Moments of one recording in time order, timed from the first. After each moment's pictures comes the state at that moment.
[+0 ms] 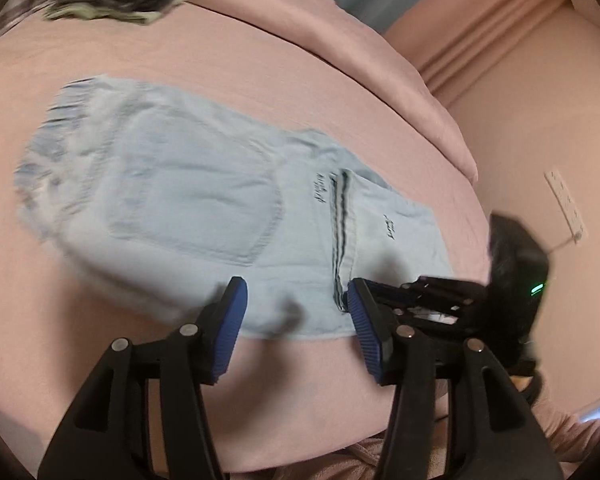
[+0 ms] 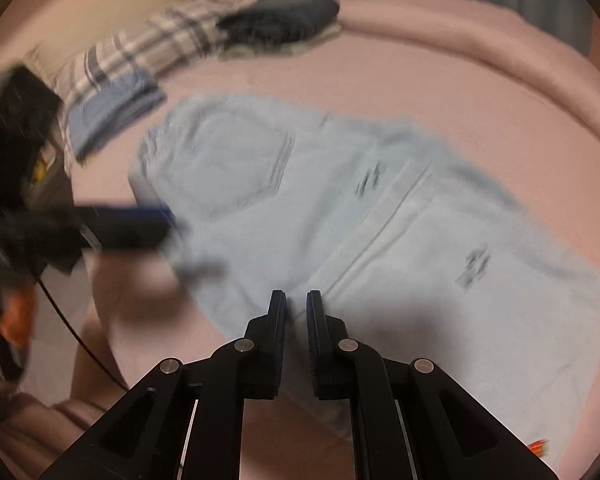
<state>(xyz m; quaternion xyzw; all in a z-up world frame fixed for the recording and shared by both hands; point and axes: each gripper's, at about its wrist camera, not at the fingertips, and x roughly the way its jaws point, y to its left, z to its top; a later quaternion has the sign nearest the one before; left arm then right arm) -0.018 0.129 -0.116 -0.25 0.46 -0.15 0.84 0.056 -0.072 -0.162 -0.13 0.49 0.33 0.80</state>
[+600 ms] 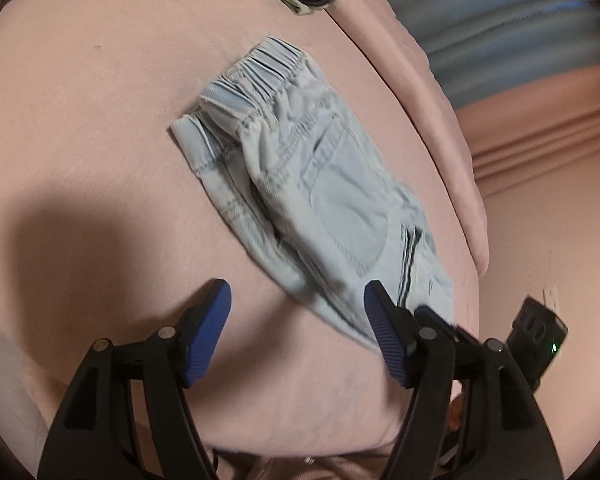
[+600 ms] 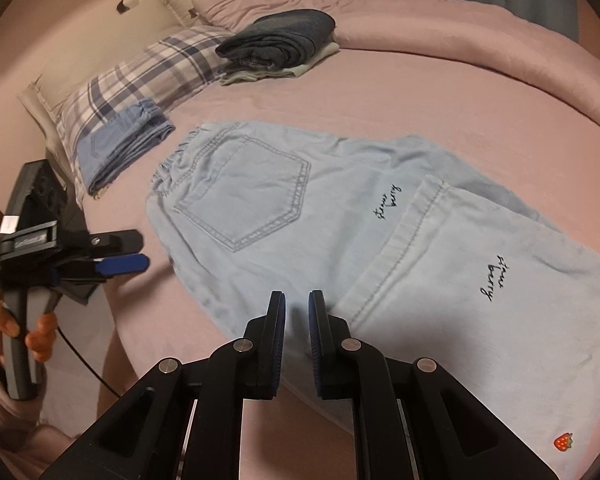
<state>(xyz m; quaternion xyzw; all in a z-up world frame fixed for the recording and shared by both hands) -0.044 0.203 -0.145 -0.42 0.45 -0.04 0.79 0.053 -0.062 -0.144 -0.06 0.46 0.34 0.82</state>
